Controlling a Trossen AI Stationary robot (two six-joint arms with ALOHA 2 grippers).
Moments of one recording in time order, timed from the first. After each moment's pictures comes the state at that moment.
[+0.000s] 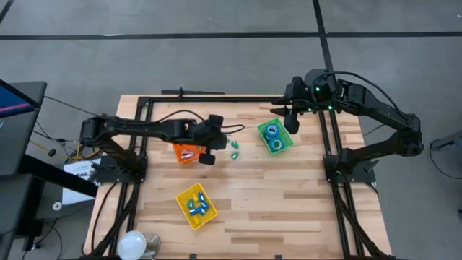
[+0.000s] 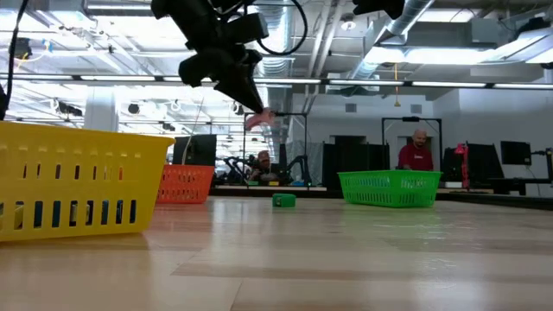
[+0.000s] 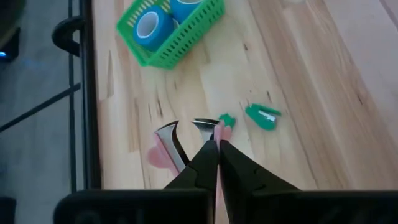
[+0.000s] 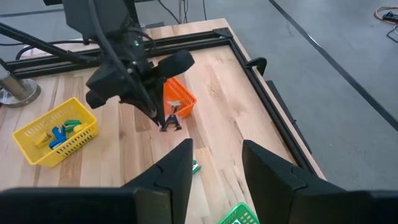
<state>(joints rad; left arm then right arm) 0.11 1.54 1.13 -0.43 -0.22 0.54 -0.32 1.20 1.47 -0.83 -0.05 -0.05</state>
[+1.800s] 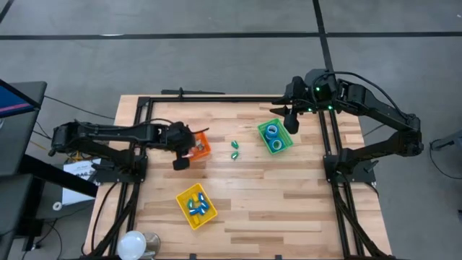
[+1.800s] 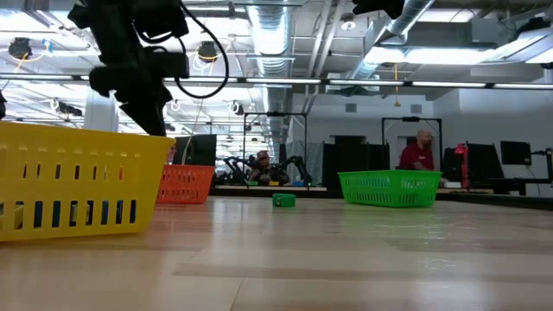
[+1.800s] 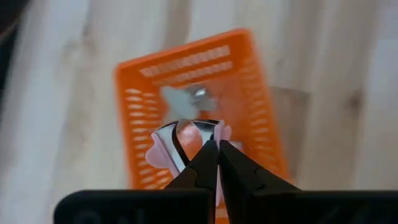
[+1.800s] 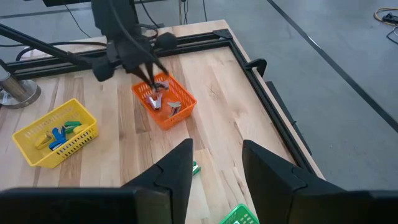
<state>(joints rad) 0.15 1.18 0.74 -0.66 -0.22 0.04 -0.32 1.20 1.47 -0.83 -0.05 -0.05</state>
